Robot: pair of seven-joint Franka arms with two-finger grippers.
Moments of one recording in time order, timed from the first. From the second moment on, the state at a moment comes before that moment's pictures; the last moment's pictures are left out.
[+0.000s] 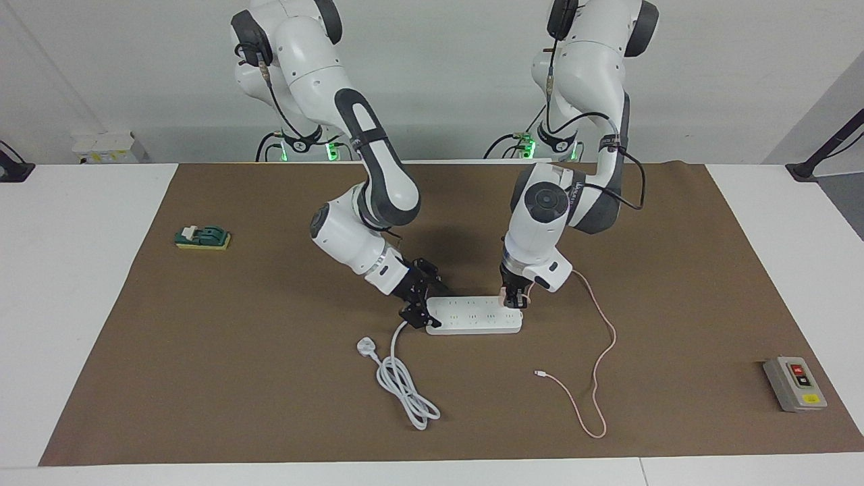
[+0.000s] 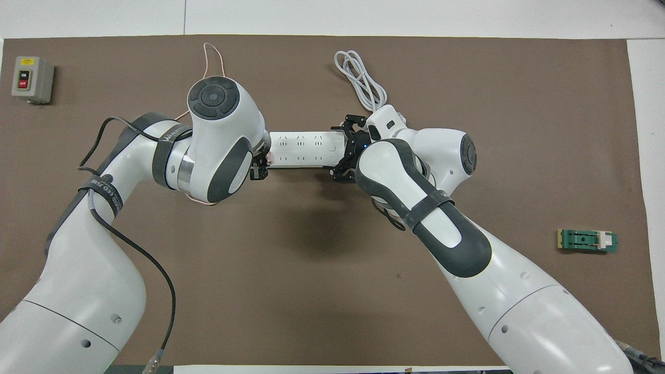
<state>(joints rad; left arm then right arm) -0.39 0.46 -0.09 -1.68 0.02 2.12 -2.01 0.43 0.55 0.04 -1.77 1.21 2.57 -1.90</state>
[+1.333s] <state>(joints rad) -0.39 0.45 -0.09 -1.68 0.01 2.12 -2.04 0.40 0.59 0.04 -1.70 1.01 2.39 -1.83</state>
